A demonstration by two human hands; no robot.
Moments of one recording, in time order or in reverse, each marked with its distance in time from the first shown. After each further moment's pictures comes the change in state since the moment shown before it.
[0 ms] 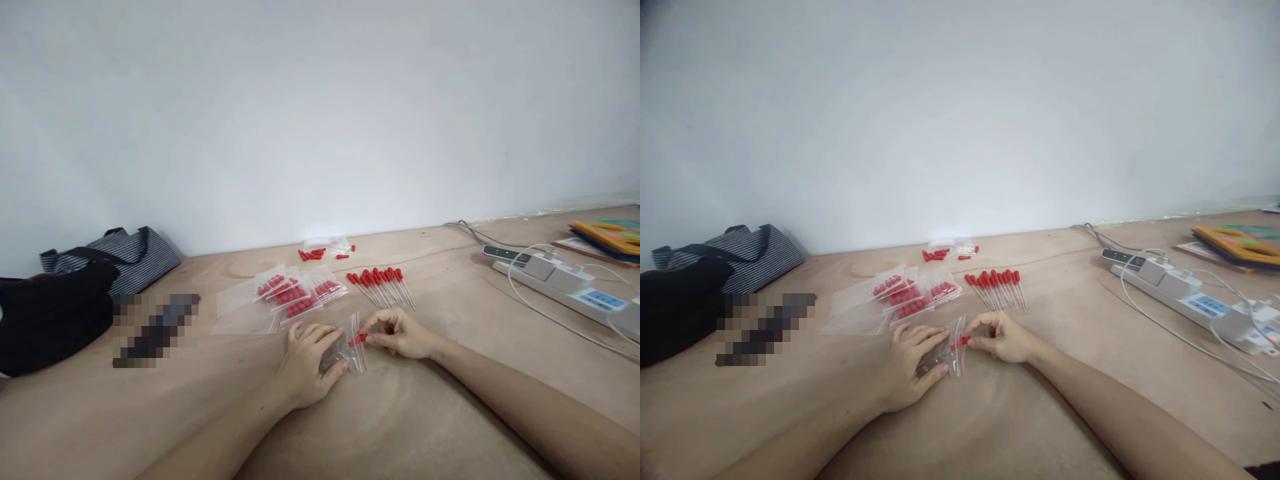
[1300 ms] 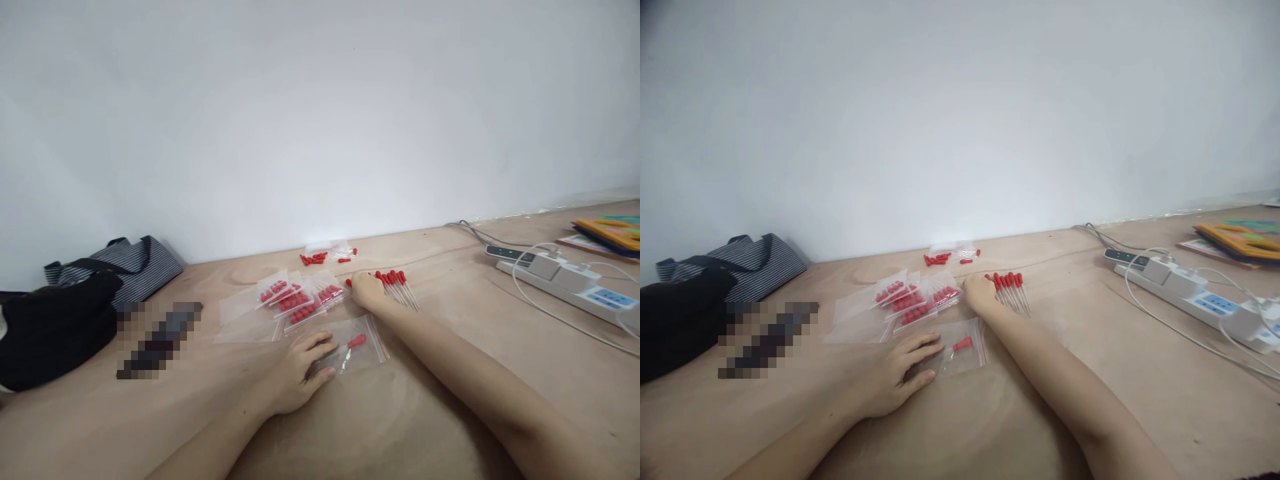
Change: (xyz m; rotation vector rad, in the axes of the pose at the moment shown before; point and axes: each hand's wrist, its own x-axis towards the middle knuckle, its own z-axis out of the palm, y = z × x) left_hand -0.009 -0.023 -0.020 -0.161 -0.152 0.048; right_hand 0.111 -0.016 0.004 -0.999 0.395 0.379
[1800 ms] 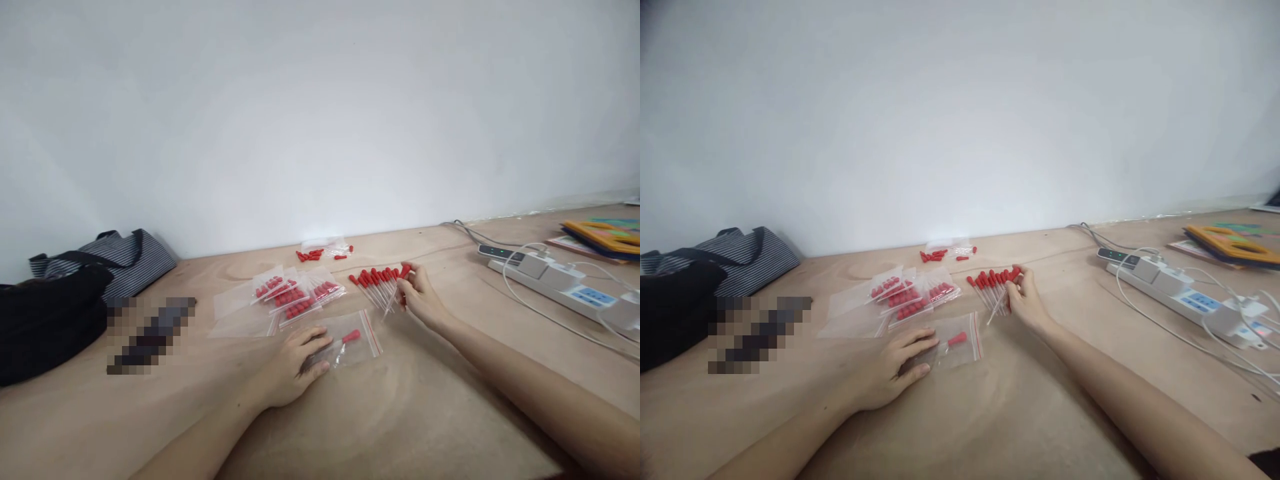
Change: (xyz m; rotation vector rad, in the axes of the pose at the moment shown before) left_hand 0.001 0.001 -0.001 0.025 0.001 0.003; right_hand -0.058 0.091 -0.016 1.042 0.281 -0.026
